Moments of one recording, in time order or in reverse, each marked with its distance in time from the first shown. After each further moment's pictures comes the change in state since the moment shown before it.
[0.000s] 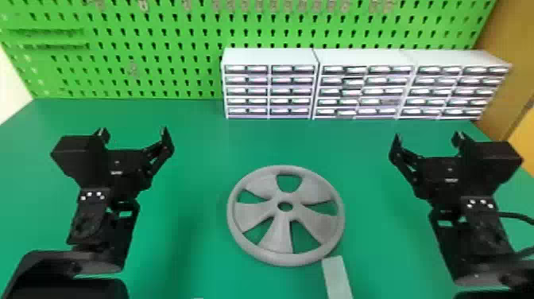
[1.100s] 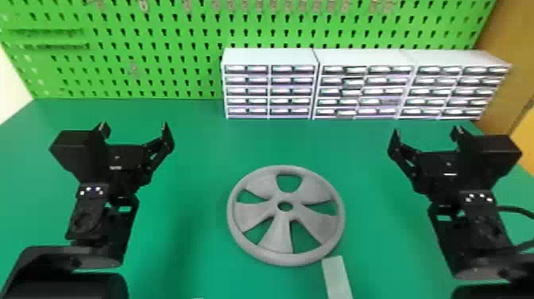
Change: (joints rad) left arm -0.019 -0.001 0.006 0.004 -0.007 -0.002 -0.027; right arm -0.021 -0.007 0.009 -0.001 -0.003 0.010 0.000
